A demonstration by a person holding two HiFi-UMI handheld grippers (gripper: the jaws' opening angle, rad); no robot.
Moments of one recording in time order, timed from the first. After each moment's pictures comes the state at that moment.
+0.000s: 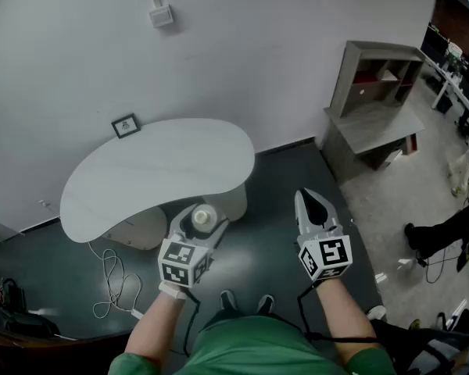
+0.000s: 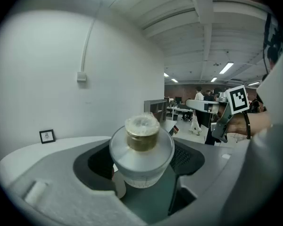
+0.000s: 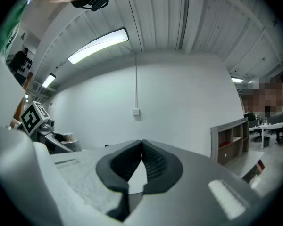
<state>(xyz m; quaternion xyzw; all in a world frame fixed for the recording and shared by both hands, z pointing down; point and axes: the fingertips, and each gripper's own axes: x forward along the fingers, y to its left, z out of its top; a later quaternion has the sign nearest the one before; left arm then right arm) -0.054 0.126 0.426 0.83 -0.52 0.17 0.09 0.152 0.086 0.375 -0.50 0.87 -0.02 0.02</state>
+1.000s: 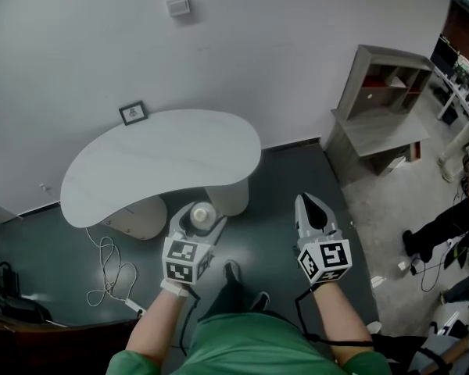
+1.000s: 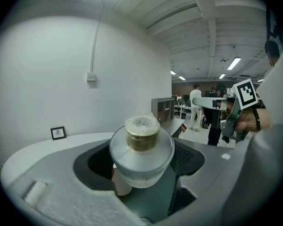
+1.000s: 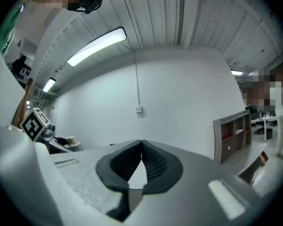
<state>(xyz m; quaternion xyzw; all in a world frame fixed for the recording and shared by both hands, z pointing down) -0.080 0.143 0.445 0.80 -0.57 0.18 0.09 0.135 0.104 0.394 -0.49 0.87 -0.04 0.02</state>
